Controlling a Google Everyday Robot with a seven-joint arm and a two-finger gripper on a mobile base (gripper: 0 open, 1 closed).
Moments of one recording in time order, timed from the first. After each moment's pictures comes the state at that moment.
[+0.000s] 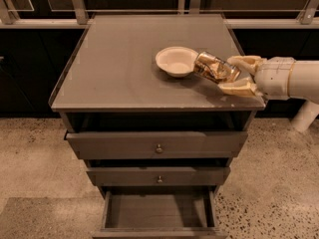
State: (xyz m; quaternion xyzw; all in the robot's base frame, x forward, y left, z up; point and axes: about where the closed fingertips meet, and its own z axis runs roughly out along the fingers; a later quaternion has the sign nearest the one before) arm 0.598 -0.212 0.889 -0.53 0.63 0.07 0.56
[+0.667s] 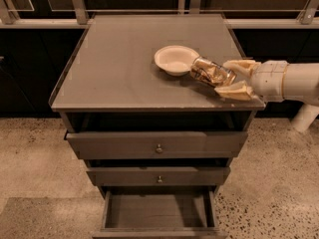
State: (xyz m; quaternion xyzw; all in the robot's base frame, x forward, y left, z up) arm 0.605 -0.204 0.870 -0.54 0.63 0.08 0.55
